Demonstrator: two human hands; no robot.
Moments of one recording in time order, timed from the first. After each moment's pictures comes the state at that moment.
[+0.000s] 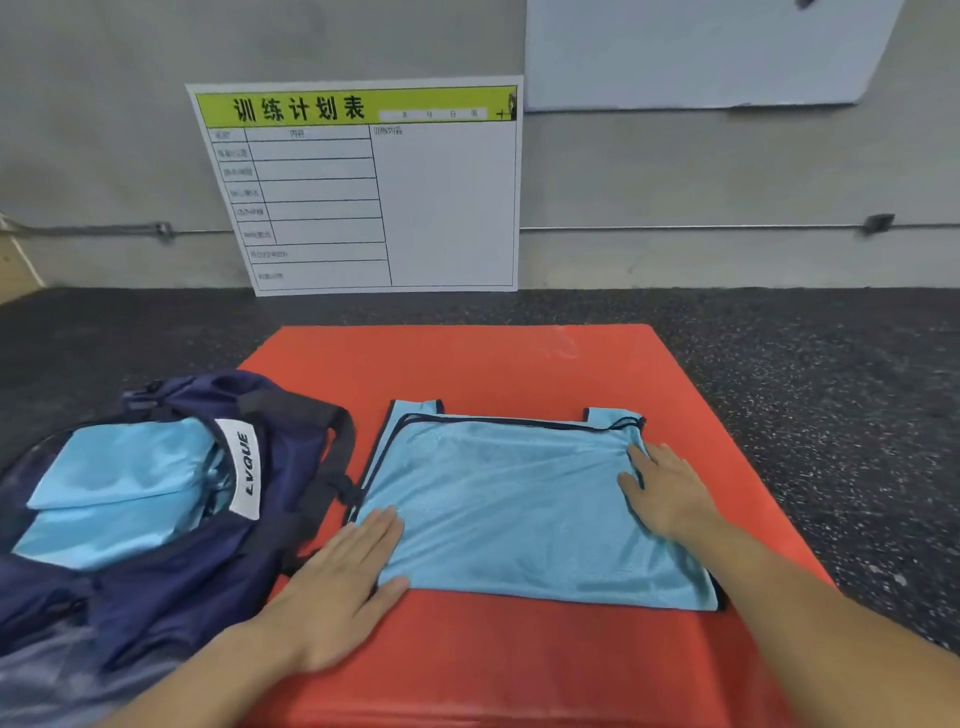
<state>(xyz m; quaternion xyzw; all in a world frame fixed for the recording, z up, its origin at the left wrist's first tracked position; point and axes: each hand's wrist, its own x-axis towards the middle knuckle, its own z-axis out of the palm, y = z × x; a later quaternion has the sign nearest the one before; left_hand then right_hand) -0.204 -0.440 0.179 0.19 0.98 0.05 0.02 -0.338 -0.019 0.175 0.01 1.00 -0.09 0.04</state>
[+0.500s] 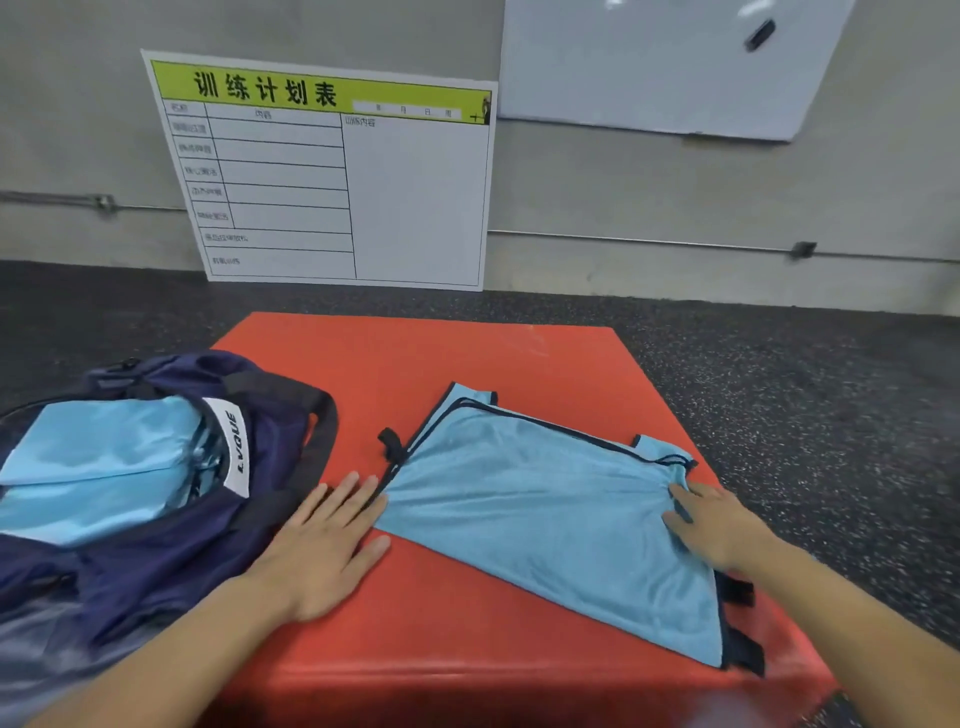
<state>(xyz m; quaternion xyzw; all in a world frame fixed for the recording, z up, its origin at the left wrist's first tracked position) -0.218 -0.455 0.176 0.18 0.98 -0.01 0.00 -0.250 0.039 0.207 0.05 0.99 0.00 0.11</state>
